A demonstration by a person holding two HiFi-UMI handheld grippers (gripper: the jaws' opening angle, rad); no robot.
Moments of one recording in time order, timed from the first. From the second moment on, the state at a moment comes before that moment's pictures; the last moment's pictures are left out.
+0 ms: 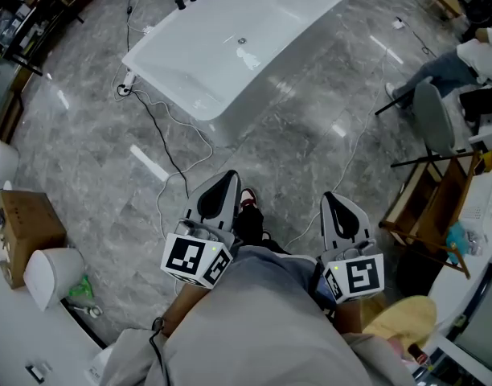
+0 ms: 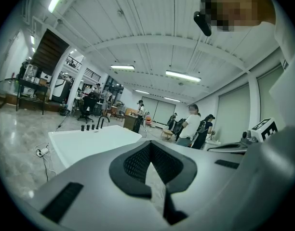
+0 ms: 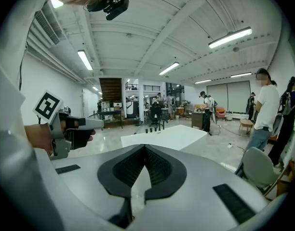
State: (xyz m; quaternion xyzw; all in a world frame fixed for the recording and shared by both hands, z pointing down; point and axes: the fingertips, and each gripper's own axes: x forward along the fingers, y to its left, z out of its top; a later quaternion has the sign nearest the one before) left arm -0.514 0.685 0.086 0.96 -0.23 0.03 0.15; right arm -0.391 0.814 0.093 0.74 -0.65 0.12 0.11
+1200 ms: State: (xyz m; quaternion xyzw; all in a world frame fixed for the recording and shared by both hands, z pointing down) left arm -0.418 0.515 0.074 0.96 -0.23 0.01 0.14; right arm -0.296 0.623 0.069 0.74 -0.66 0.08 0.13
